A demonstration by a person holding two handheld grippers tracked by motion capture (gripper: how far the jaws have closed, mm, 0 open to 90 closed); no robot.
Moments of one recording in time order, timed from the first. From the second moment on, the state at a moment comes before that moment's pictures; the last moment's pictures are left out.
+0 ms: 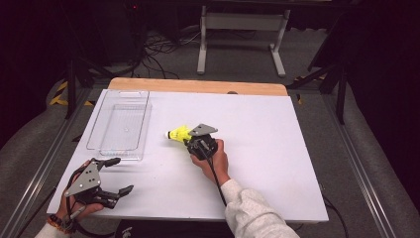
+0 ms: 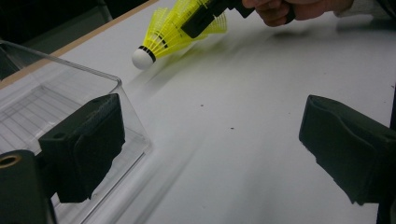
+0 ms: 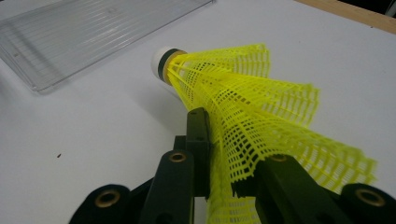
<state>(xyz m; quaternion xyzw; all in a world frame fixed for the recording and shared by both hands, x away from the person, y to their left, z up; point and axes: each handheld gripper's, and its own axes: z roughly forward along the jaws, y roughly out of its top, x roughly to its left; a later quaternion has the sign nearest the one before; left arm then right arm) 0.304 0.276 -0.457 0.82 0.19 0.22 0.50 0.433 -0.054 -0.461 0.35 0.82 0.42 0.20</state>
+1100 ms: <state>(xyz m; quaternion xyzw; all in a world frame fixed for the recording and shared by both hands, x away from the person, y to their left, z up) 0.305 0.283 -0.459 0.81 0.21 0.22 0.50 0.434 -0.087 -0.450 0.35 0.80 0.44 0.20</state>
